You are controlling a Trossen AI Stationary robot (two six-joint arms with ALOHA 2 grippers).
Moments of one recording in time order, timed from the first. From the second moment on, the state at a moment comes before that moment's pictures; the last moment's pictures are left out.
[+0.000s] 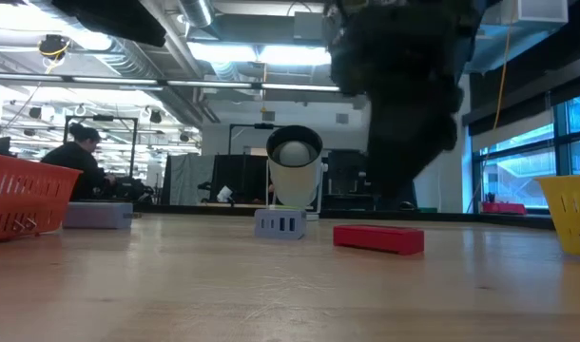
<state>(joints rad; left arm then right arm) -0.65 1.09 0.78 -0.54 -1.05 -0.56 0.36 1.85 1.23 -0.58 0.11 0.85</state>
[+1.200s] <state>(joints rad) -0.65 1.09 0.78 -0.52 -0.97 -0.56 0.37 1.99 1.23 -0.52 0.18 0.88</state>
